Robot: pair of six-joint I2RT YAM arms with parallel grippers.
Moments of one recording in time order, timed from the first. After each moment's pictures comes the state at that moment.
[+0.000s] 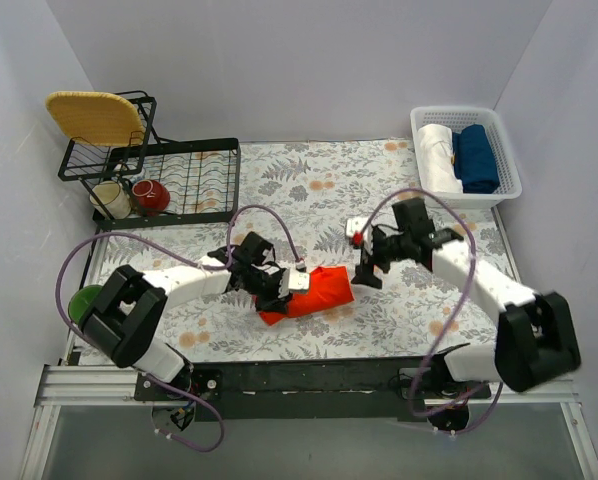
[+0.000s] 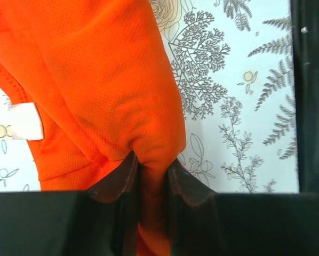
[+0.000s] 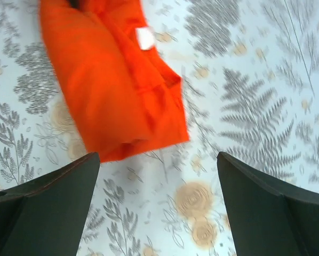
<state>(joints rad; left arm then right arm) -0.68 1.49 0.72 -0.31 0.66 0.80 0.37 1.39 0.91 -0.51 -0.77 -0.86</state>
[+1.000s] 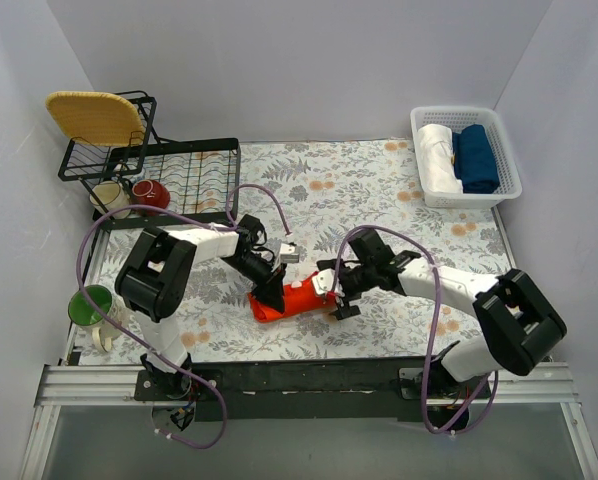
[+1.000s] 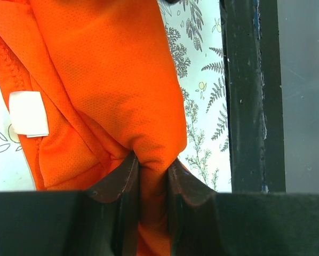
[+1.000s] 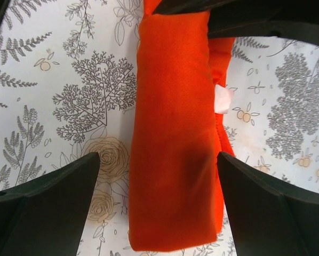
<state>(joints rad) -0.48 1.82 1.00 -0.74 1.02 0.87 0.71 1.41 0.71 -0.26 -0.74 -1.13</state>
